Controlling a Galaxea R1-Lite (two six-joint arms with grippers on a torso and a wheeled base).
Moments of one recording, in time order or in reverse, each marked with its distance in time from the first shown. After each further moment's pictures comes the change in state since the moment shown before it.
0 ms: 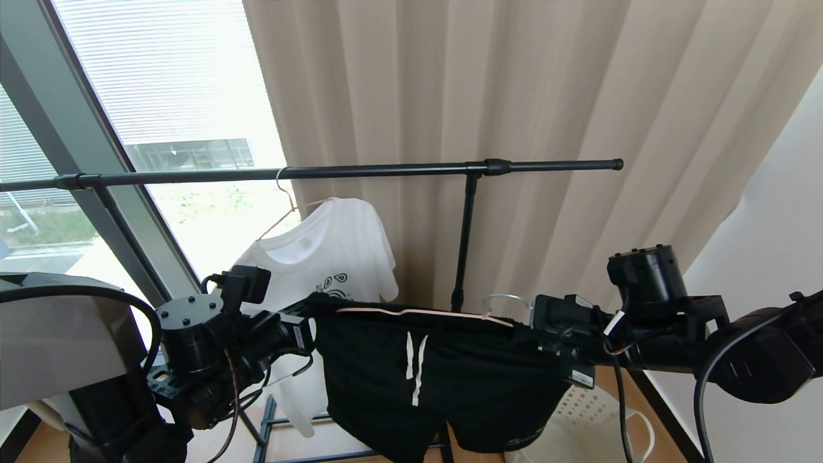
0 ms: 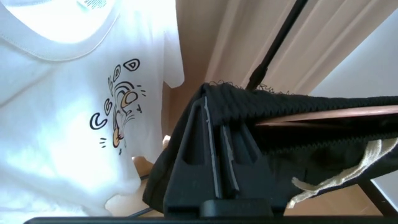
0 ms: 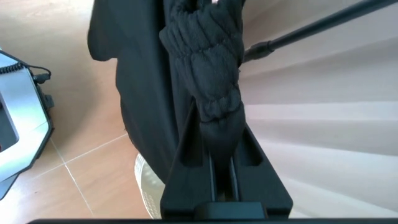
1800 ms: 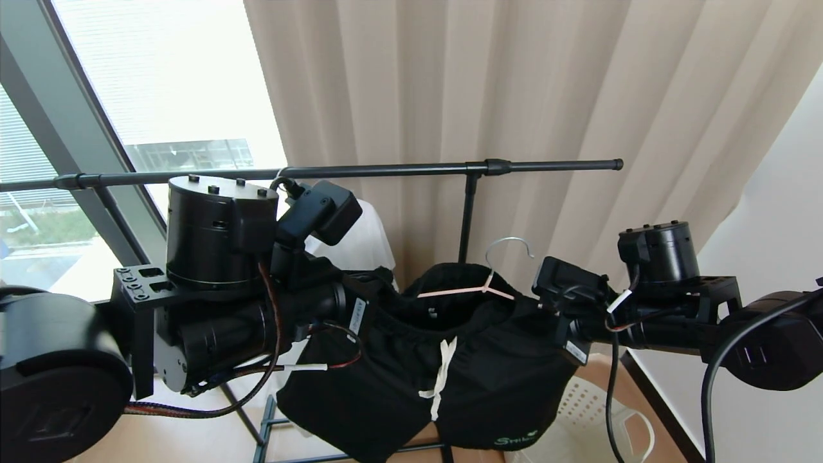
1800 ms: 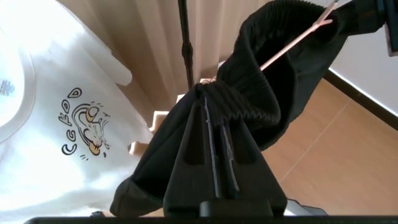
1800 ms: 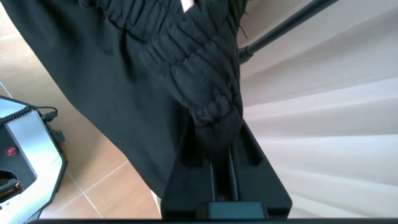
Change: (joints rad) left arm -0.374 -0.471 -0.516 1.194 0.102 0.203; right arm 0.034 -0.048 -0.060 0.000 -0.018 0.197
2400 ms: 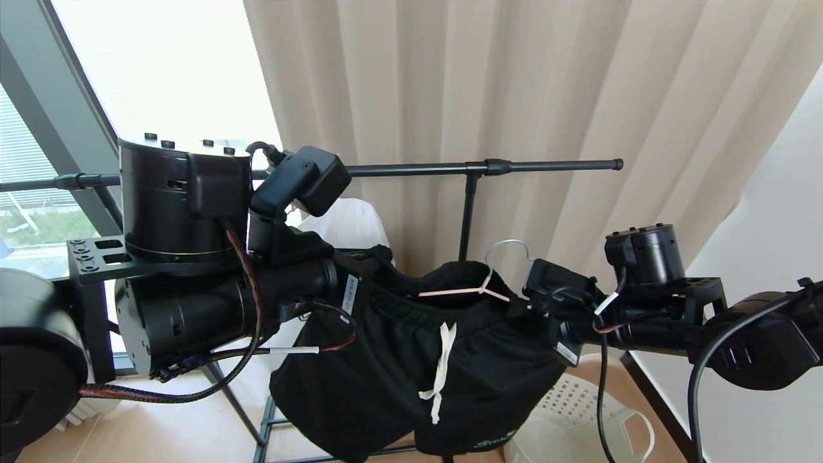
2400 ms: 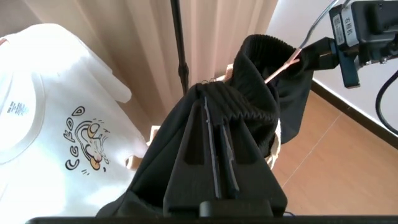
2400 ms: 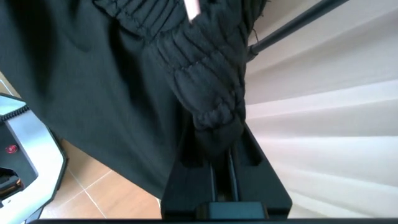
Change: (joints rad) left arm -0.006 -0.048 -0.062 0.066 -0.003 -0.008; right arm 0.019 0.024 -0.015 -0.002 -0.022 0.024
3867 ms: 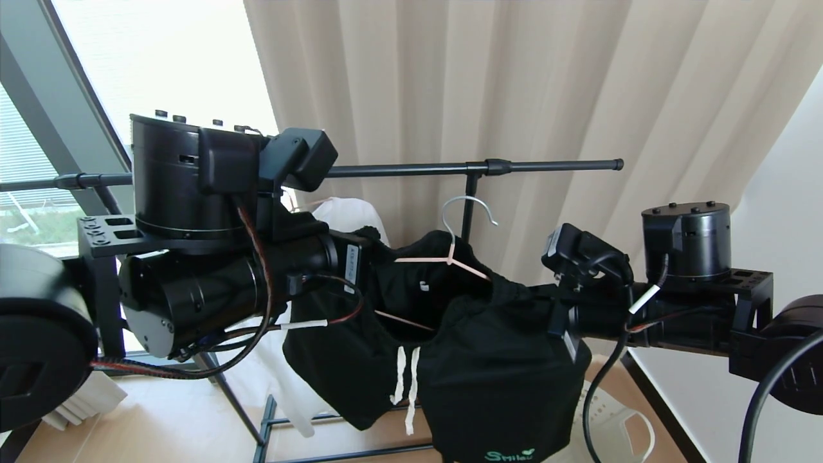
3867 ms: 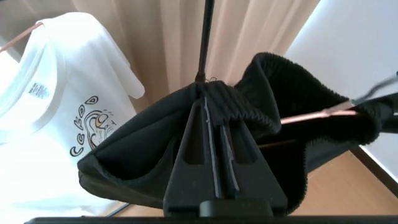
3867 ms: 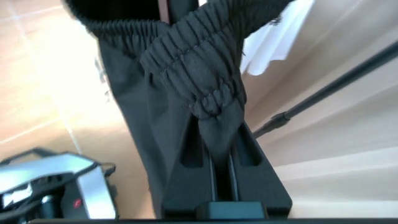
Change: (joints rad) left arm -0.004 0.015 -0.067 0.048 0.134 -0.123; right arm 0.071 -0.122 0.034 -0.098 0.183 0.239
